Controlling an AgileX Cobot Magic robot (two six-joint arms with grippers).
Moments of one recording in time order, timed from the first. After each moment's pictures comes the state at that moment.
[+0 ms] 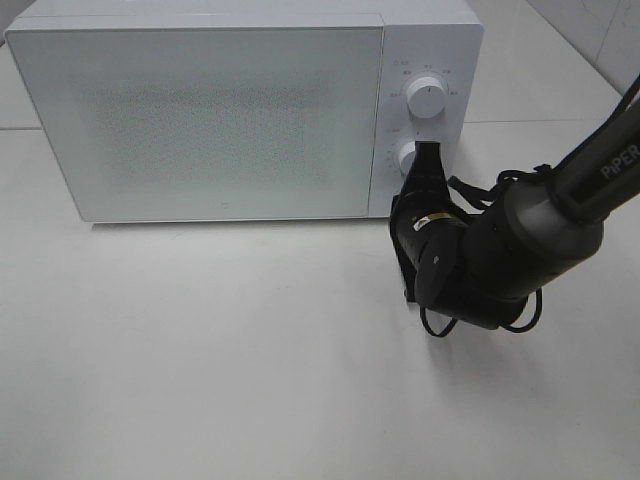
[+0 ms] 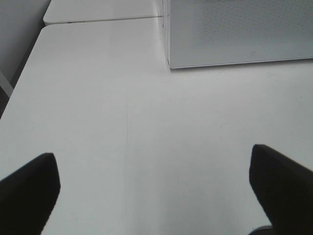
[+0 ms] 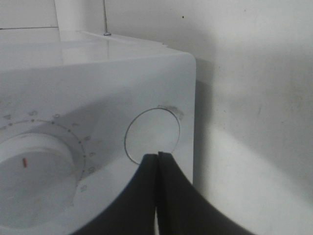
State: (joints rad) left arm 0.05 0.00 -0.52 -0.09 1.08 0.13; right arm 0.63 2.10 -0.83 0.84 -0.94 1.26
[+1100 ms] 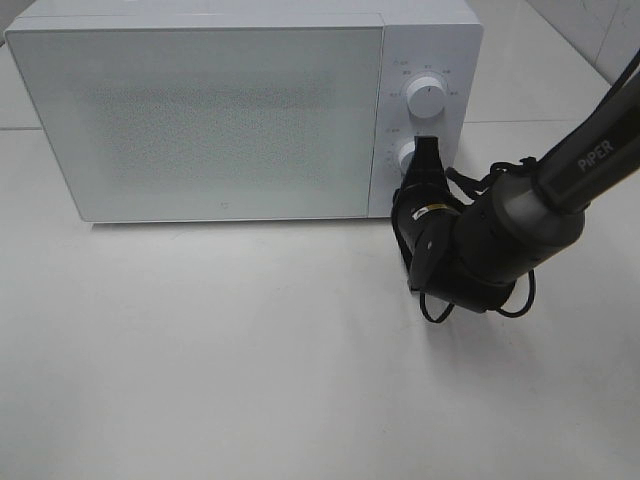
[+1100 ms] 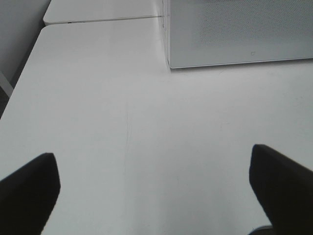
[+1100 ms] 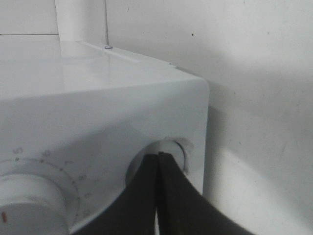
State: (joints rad) left arm 0.05 0.00 -0.52 -0.09 1.08 0.13; right arm 0.59 2.15 -0.90 0.84 -0.92 1.20
